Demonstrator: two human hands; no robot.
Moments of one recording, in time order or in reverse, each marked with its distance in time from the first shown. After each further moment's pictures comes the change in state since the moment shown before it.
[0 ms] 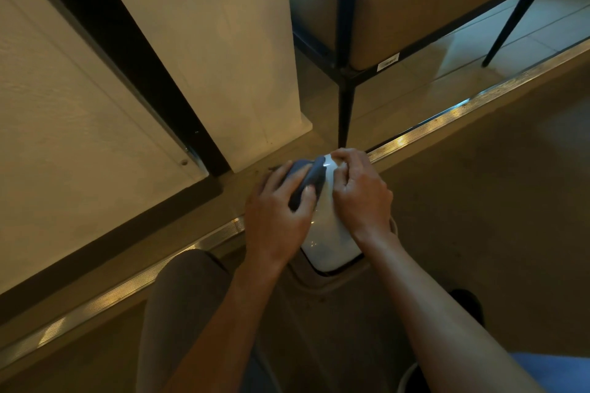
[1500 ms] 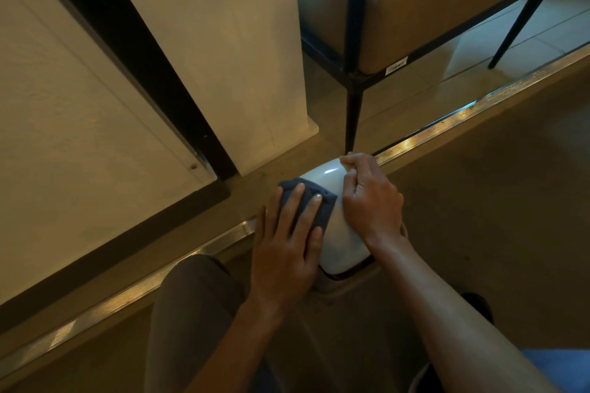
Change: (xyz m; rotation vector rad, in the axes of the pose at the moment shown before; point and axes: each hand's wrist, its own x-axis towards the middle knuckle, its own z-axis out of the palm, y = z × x) left_hand -0.047 -0.030 0.011 0.294 0.074 0.281; right_hand 0.000 0.004 0.005 -0.071 0.025 -0.038
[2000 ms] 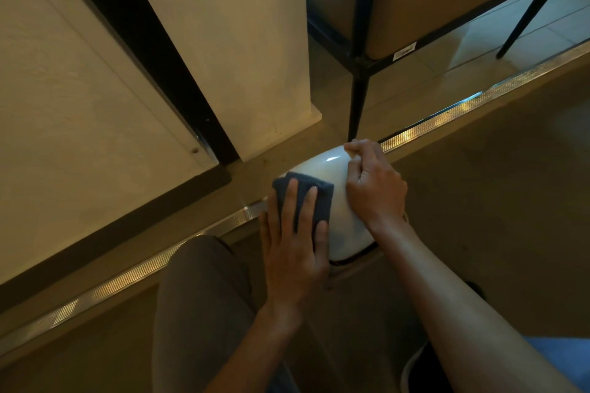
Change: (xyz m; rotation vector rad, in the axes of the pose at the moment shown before) left_hand -0.021 0.024 0.009 -0.121 0.029 -0.230; right_hand 0.001 -0.002 -0.002 0.010 -0.044 0.055
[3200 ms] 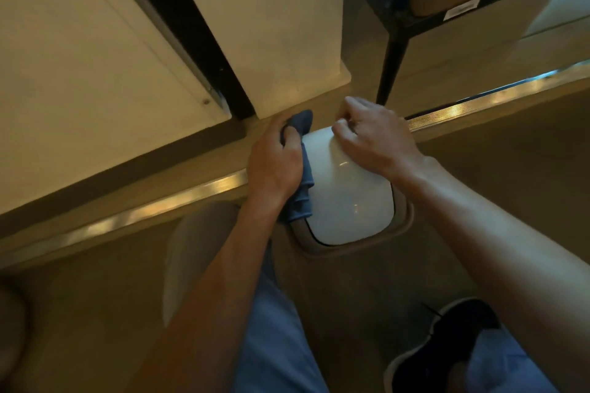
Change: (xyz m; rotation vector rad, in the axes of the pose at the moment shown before) left_hand 0.102 0.008 -0.017 -0.314 0.065 -0.545; right_hand 0.066 -0.010 -0.014 -0.065 -0.527 -0.321
